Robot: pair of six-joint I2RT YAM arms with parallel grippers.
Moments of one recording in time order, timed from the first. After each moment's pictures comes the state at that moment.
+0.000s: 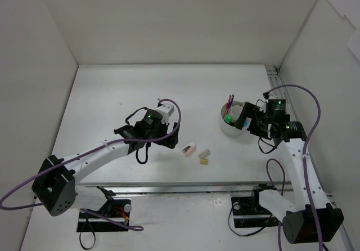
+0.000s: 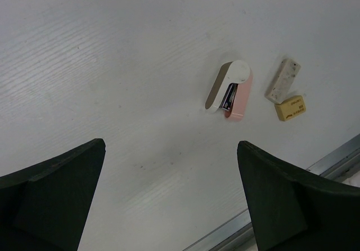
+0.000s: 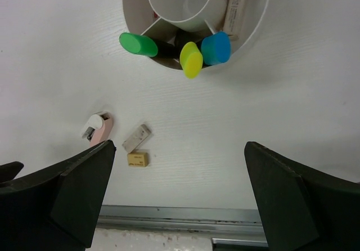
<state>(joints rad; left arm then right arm) -0.74 1.33 0.92 -0.35 -0.01 -0.32 0.03 1.00 1.00 -0.83 -0.11 0.39</state>
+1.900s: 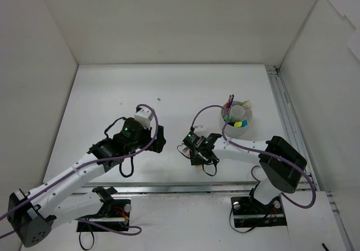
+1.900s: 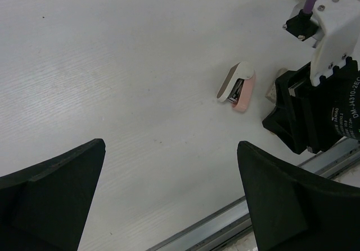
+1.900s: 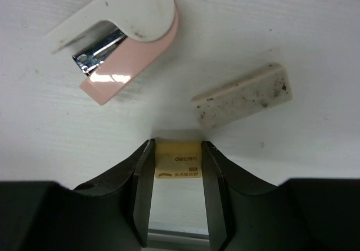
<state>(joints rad) -0.74 0.96 0.78 -0.41 -0.12 -0.36 0.93 1.58 0.84 -0.53 0.24 0.76</state>
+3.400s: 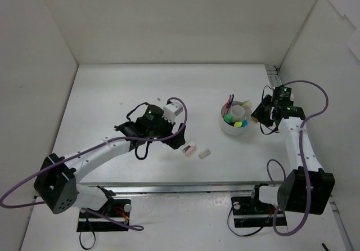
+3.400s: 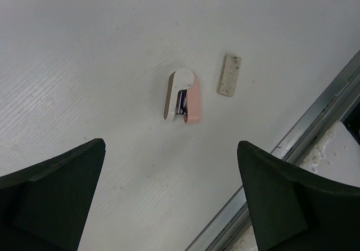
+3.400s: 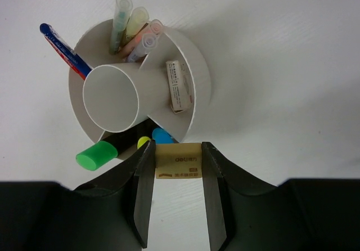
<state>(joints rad) -0.74 1.33 0.97 -0.31 0.20 -0.18 -0.12 1.24 1.04 -0.67 -0.03 0.54</state>
